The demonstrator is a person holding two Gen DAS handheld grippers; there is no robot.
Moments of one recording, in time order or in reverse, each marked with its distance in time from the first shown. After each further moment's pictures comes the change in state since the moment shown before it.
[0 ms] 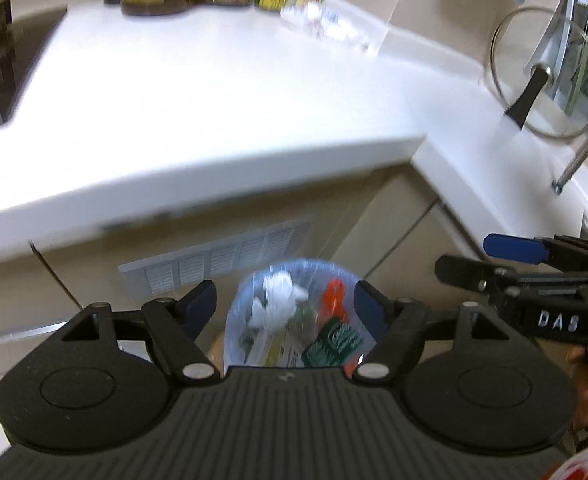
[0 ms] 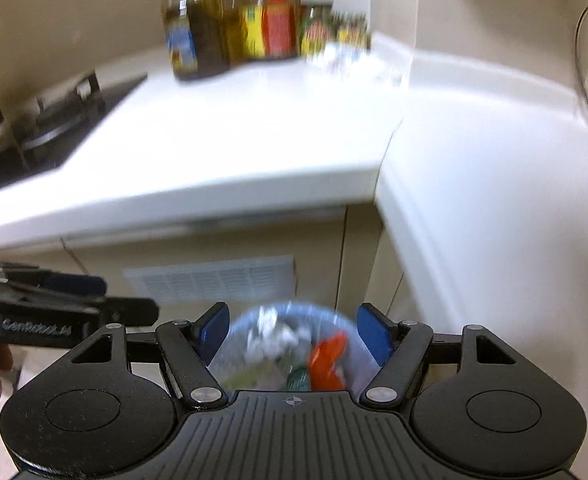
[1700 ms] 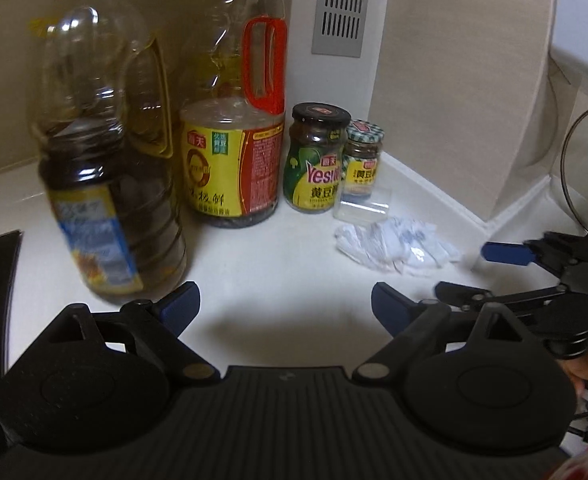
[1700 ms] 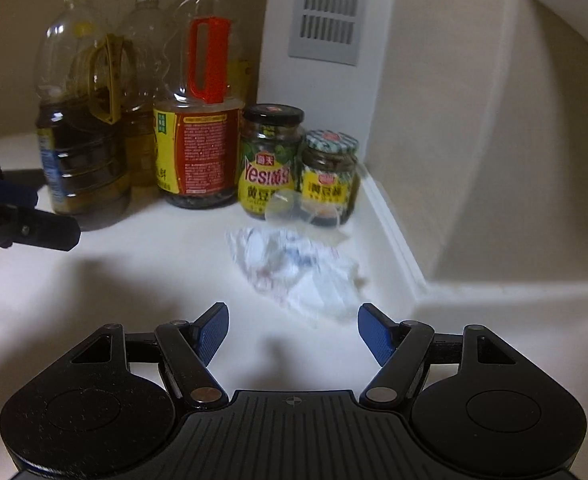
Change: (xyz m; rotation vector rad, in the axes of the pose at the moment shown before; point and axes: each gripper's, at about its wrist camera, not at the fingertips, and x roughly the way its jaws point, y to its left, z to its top) left arm 0.109 0.049 0.289 0.145 -0.203 0.085; right arm 0.195 -0.067 0.242 -0.211 -0.155 -0.040
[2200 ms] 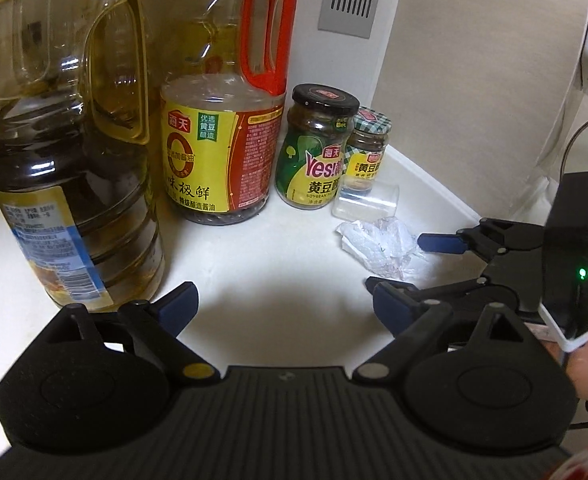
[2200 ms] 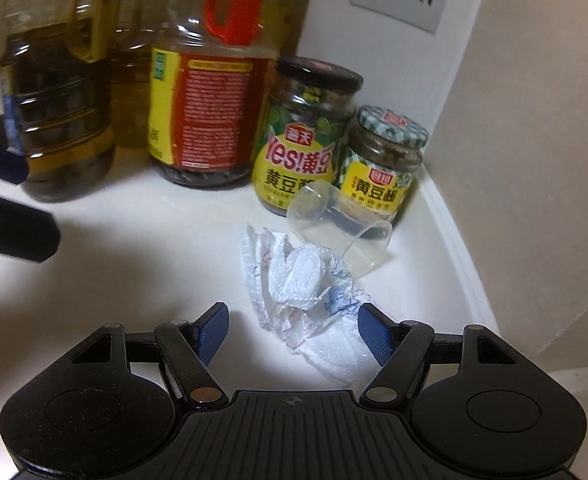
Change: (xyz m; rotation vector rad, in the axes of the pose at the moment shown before) left arm 0.038 0.011 0.011 -0.035 0.059 -0.069; right arm 0.085 0.009 0.012 -0.088 0.107 0.009
